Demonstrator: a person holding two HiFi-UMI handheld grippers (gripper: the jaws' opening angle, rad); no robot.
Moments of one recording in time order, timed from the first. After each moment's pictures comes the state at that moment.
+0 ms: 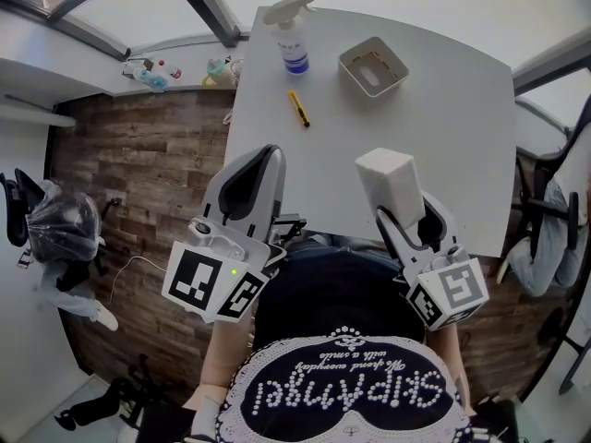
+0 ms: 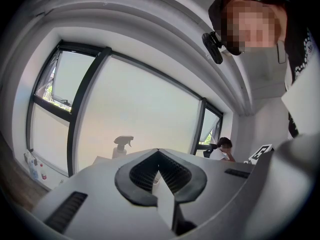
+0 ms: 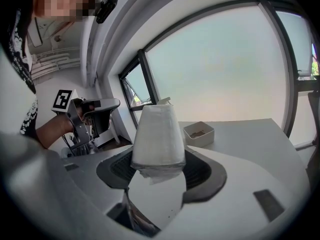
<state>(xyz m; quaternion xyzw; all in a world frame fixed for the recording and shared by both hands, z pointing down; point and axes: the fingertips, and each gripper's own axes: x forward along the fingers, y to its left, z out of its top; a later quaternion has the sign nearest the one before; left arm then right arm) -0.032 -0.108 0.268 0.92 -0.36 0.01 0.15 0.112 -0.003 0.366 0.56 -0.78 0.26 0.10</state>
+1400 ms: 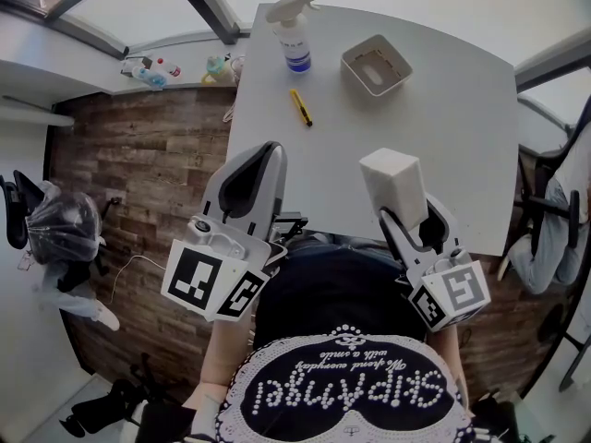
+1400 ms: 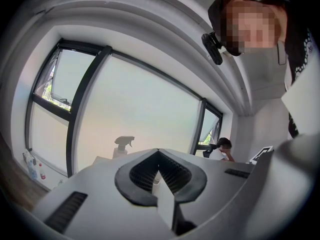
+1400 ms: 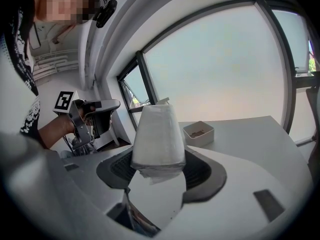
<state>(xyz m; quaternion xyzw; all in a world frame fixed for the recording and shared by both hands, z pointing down) -0.035 -0.114 0.267 0.92 -0.36 0.01 0.15 0.111 0.000 0.365 0.57 -0.77 0.26 0.09</state>
